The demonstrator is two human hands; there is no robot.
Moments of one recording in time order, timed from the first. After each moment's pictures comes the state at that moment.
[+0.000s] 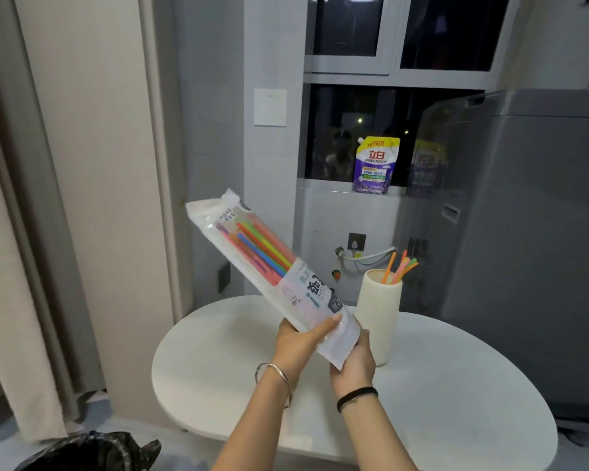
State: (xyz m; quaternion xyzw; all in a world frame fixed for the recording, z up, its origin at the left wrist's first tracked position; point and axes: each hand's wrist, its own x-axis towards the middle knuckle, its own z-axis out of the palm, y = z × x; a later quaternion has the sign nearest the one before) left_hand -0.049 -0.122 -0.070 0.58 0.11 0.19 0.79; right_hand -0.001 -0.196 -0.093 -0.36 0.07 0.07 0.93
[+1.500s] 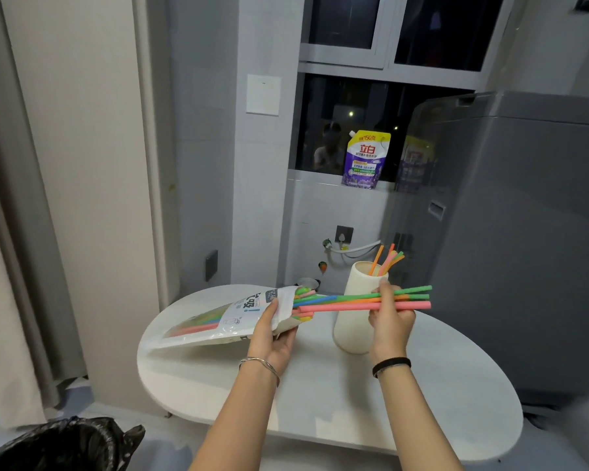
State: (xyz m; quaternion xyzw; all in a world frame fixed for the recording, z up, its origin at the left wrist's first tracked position) left_hand -0.046 -0.108 -0.074 0.15 0.19 0.14 0.96; right_hand 0.007 -0.253 -0.038 -0.53 0.03 -0.14 0.83
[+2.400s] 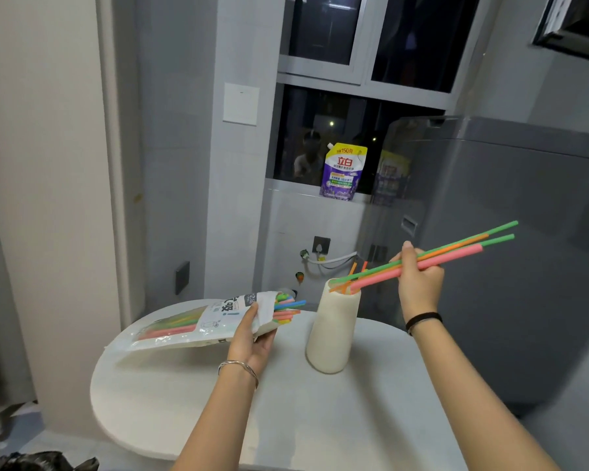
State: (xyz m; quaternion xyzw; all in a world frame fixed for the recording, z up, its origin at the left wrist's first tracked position) left_hand -0.005 -0.109 -0.066 0.17 0.18 0.15 0.96; right_hand 0.075 -0.315 0.041 -0.66 -0.07 -0.31 0.69
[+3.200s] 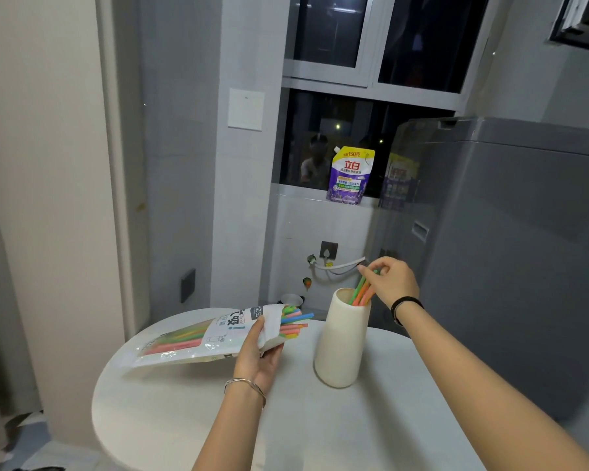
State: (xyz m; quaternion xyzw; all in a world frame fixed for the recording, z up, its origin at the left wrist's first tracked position) left_hand 0.003 -0.108 -0.074 0.18 0.19 0.15 0.95; right_hand 0.136 -0.290 0.028 -0.89 -0.09 -0.20 0.40
